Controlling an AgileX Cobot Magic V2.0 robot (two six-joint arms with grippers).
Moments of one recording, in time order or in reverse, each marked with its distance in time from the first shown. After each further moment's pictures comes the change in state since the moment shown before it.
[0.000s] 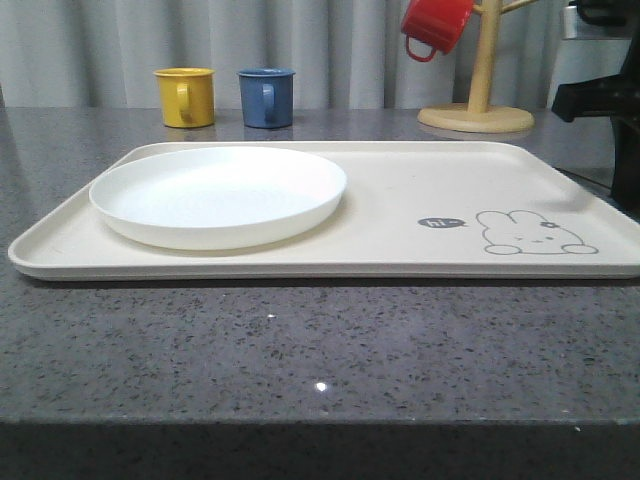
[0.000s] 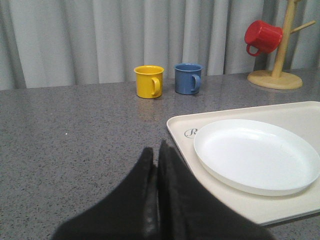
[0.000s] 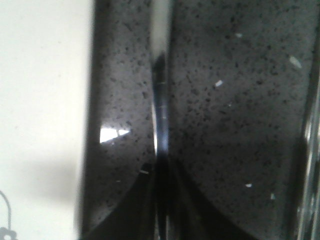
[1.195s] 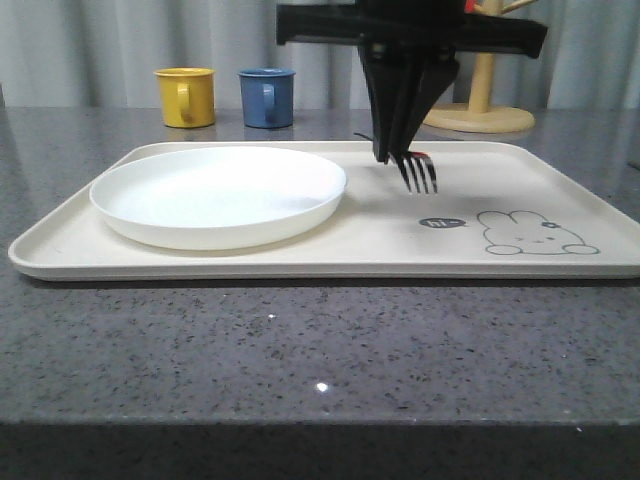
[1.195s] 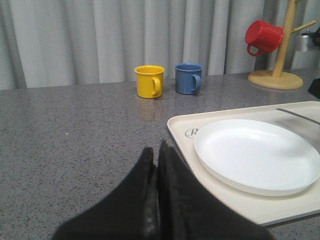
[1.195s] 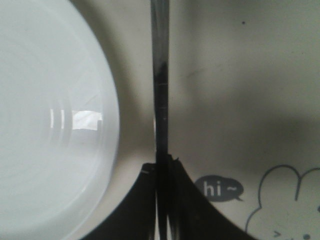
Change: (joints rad) left arm 0.000 0.000 0.000 0.000 0.000 0.000; right arm 0.488 0.209 -0.455 -0.061 0.291 0.525
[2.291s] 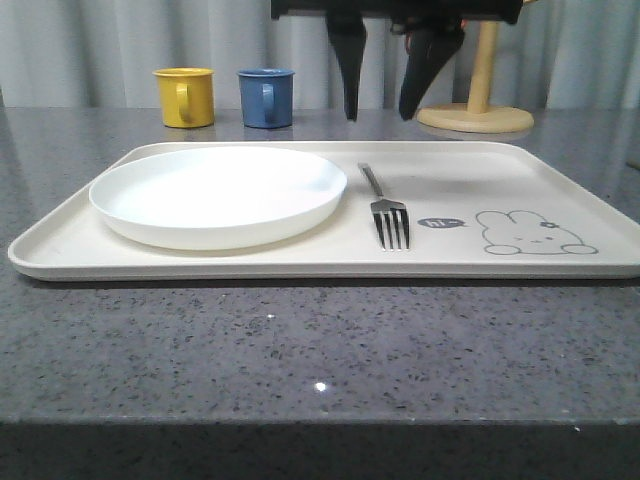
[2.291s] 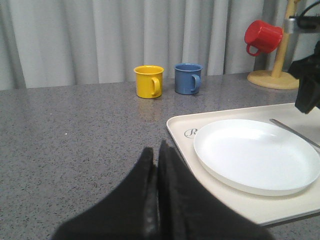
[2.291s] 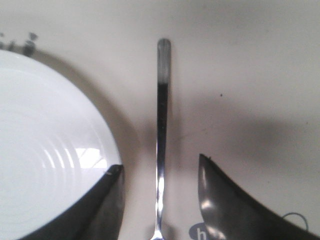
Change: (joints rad) left arm 0.000 0.000 0.000 0.000 0.000 0.000; right arm -0.007 0.050 -0.178 -0.098 0.021 0.015
